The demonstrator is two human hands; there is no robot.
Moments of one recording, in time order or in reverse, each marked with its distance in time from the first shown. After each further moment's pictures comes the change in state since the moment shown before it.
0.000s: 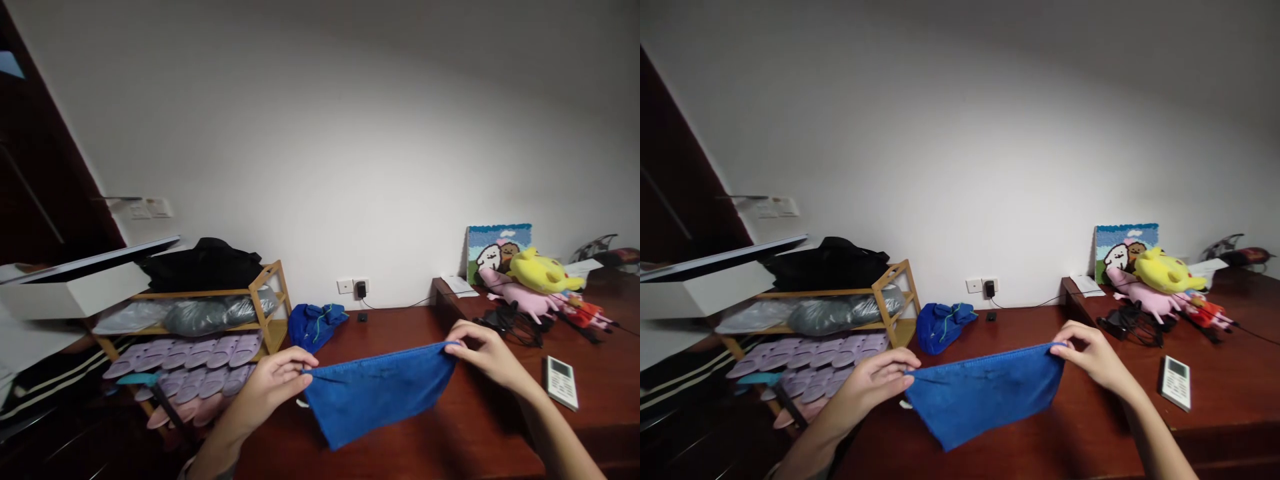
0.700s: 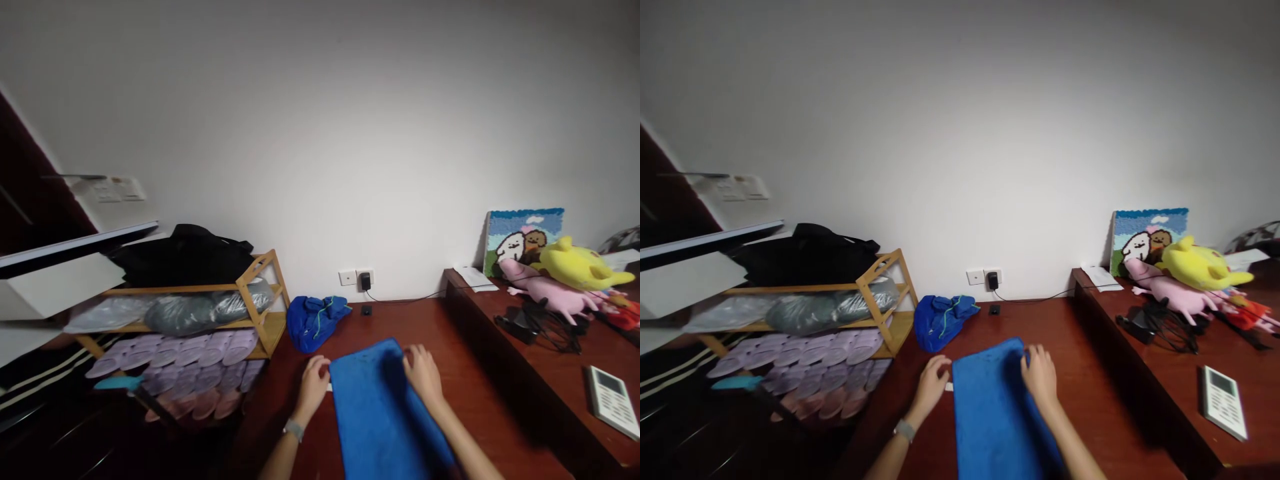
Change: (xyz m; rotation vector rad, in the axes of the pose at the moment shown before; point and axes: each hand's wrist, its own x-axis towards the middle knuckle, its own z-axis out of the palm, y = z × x) left_hand 0.114 -0.264 0.095 0.142 0.310 -0.110; right_hand 0.029 0.165 0.216 -0.482 0.108 0.442
